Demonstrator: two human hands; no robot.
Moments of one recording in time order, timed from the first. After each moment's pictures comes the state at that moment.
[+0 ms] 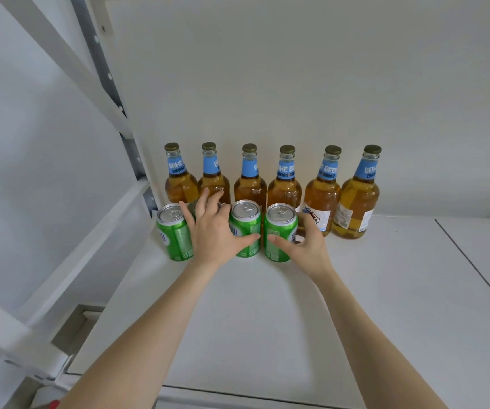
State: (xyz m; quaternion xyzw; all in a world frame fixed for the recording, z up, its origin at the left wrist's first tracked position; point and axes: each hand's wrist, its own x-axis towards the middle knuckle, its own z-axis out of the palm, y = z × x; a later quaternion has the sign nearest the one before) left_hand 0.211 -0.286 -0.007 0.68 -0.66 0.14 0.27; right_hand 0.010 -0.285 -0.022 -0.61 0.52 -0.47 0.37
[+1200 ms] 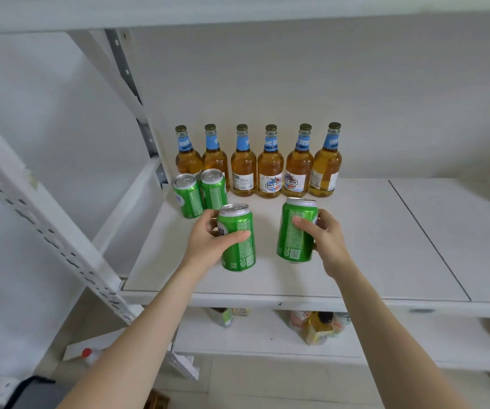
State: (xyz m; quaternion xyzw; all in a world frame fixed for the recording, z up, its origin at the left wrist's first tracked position) left_hand 0.198 -0.102 0.046 0.56 -0.48 -0.45 0.50; right_hand -0.034 -0.128 0.036 -0.45 0.52 -0.51 0.52
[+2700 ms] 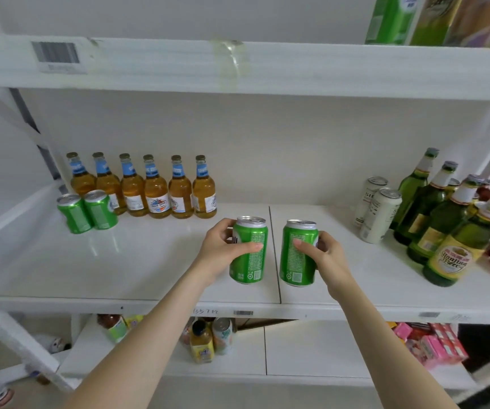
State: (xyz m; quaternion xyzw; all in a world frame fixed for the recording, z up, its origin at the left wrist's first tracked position) left_hand -0.159 -0.076 0.090 0.52 -0.54 -0.47 0.46; right_hand -0.388 -0.069 0.078 -0.49 0.53 -0.51 0.47
